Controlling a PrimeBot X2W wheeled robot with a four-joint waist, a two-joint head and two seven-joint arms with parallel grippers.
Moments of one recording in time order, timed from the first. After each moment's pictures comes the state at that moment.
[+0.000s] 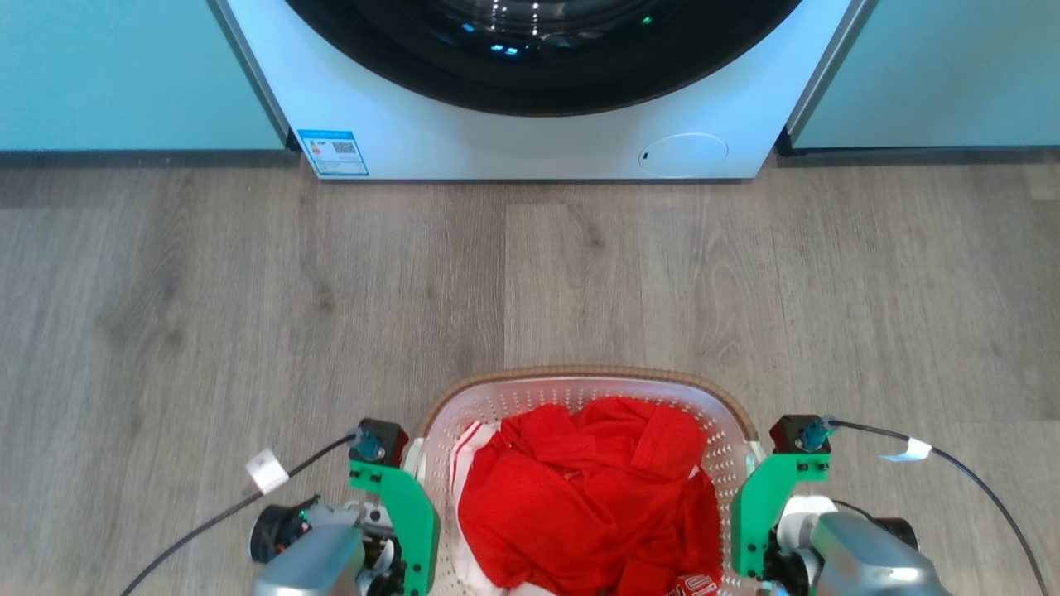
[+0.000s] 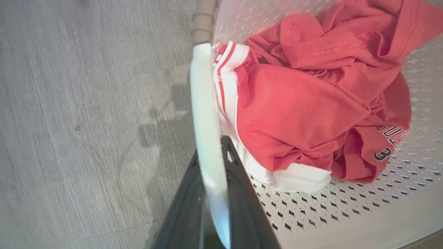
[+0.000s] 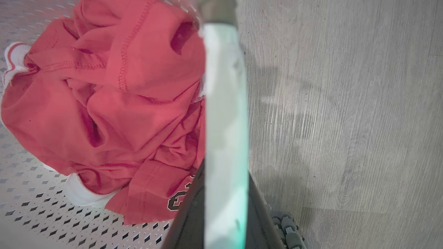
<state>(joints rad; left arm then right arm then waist) -0.52 0.03 -1.03 1.22 -0.86 -0.08 0.00 -0.53 -0.06 0.70 1.26 0.81 0.13 0.08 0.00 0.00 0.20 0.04</state>
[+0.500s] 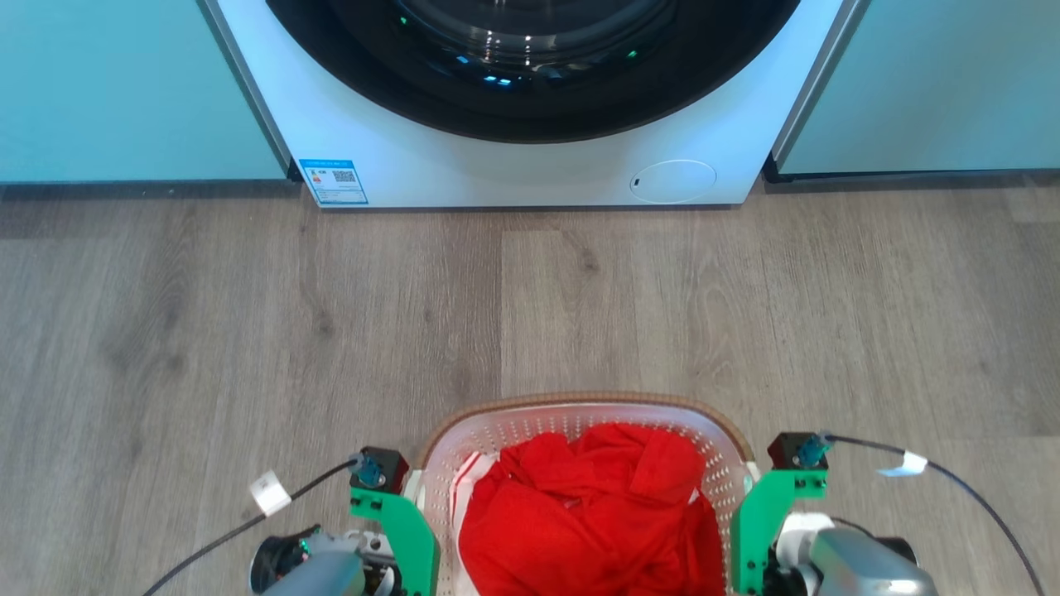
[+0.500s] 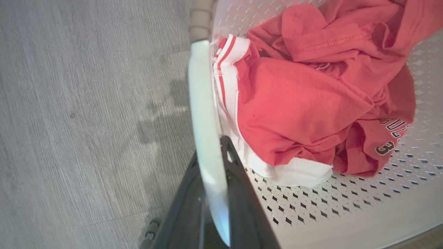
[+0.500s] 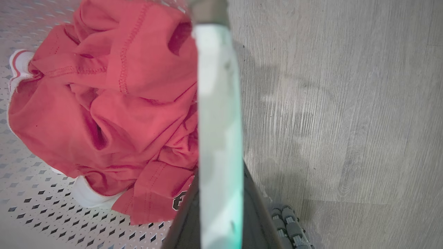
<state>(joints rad) -0.48 0.03 -1.06 1.22 -0.90 -0.08 0.03 -0.52 -0.06 0.78 1.27 0.89 0.13 0.10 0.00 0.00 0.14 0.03</state>
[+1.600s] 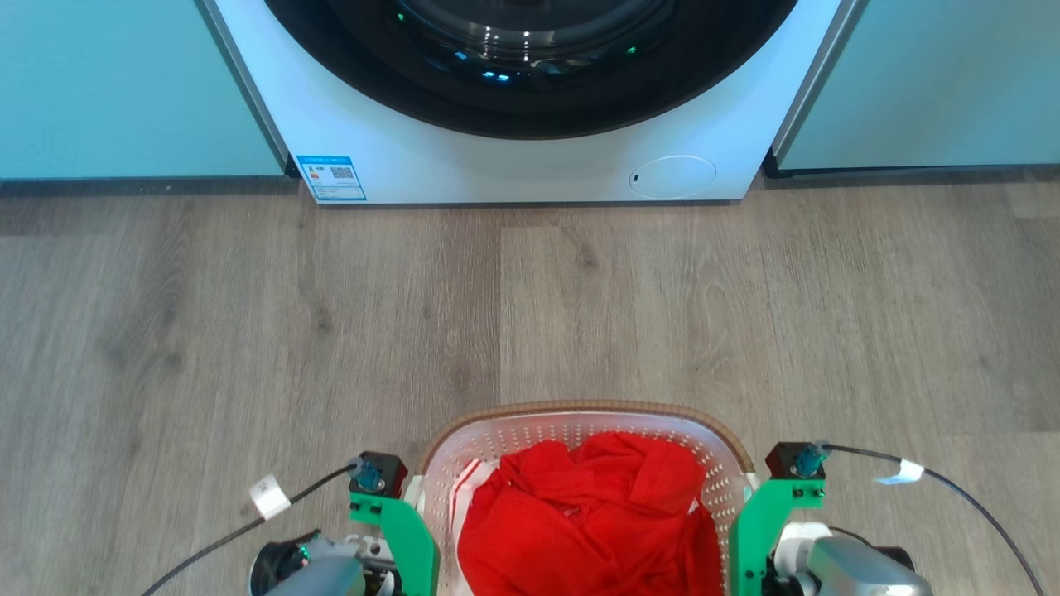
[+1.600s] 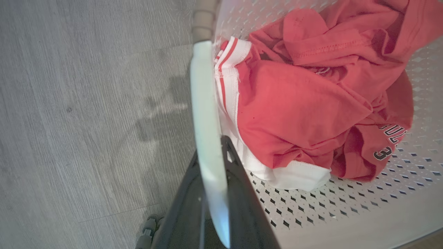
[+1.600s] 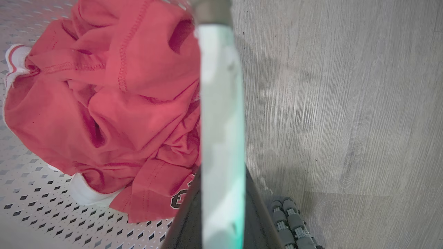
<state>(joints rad) -0.48 0.03 -1.12 1.22 -0.97 -0.07 0.02 -0.51 -0.06 0.90 1.29 1.01 0.13 0.08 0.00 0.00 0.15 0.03</state>
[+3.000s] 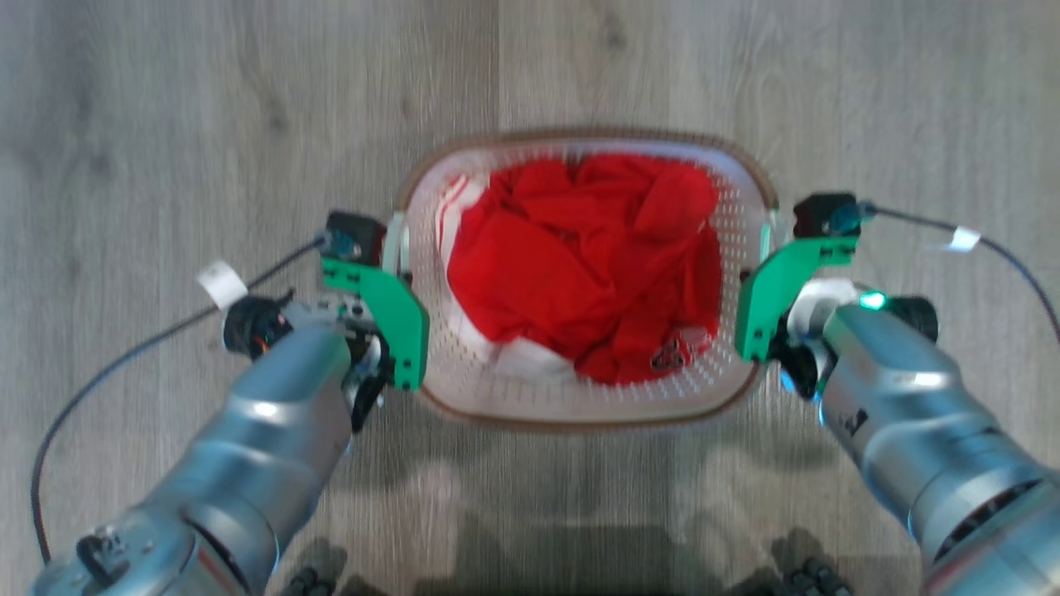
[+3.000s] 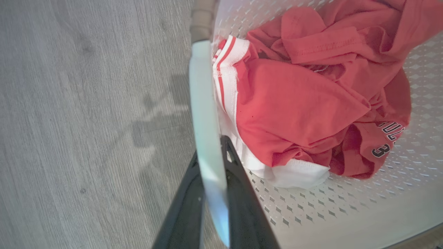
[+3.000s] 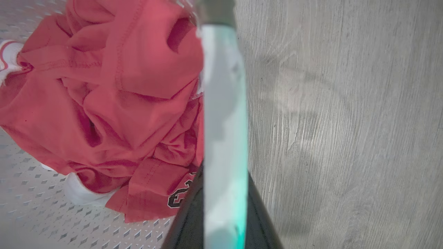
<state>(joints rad) -0.87 0.03 -1.14 1.25 -0.99 -0.06 -0.09 -0.90 -0.07 0.80 1.30 0.90 0.13 0.02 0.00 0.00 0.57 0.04</state>
